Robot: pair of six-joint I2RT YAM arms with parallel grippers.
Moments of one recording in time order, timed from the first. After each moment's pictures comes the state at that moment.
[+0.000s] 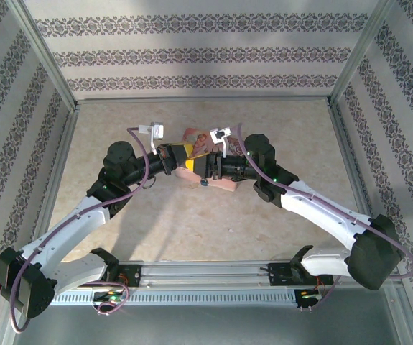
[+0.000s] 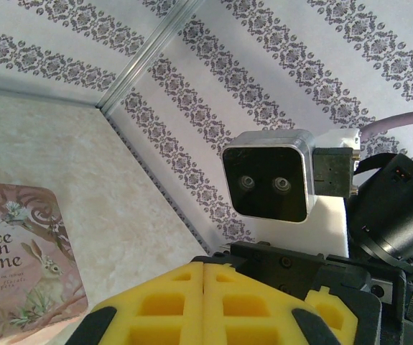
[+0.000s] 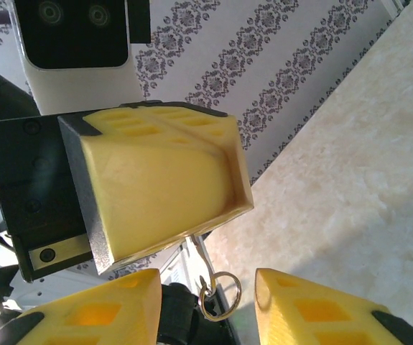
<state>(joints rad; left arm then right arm) -0.50 1.06 0.81 0.24 0.50 -0.74 0.70 1.27 0.92 0.22 -0.68 0.76</state>
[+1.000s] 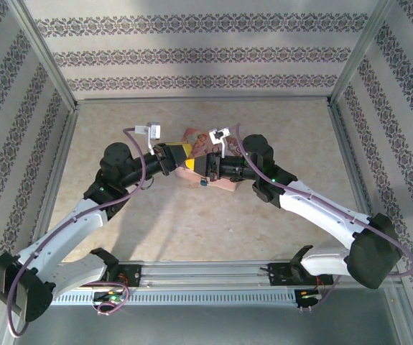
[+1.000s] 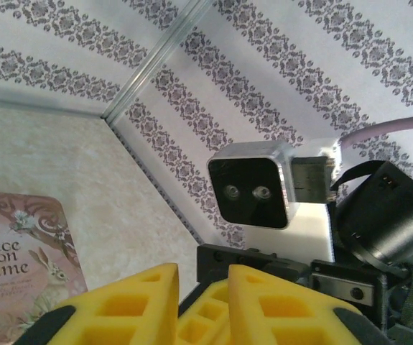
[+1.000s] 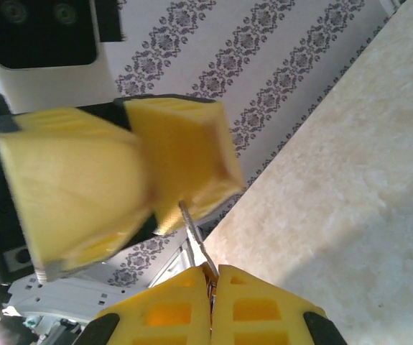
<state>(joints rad) -0.50 1.01 0.81 0.21 0.47 -0.72 0.70 1.27 0.92 0.22 -0.66 0.77</state>
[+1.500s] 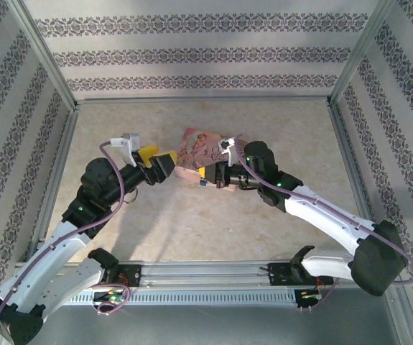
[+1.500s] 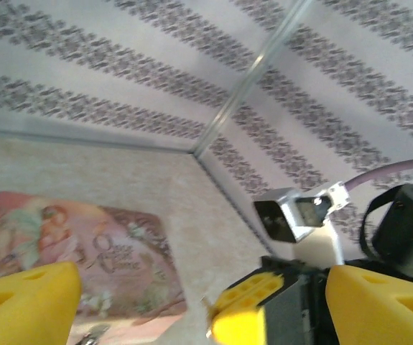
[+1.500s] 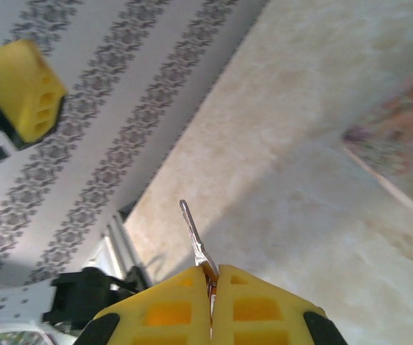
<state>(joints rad) -0.50 0.77 0.76 -0.06 0.19 -0.54 0.65 1.21 0.84 -0.02 -0.51 0.63</state>
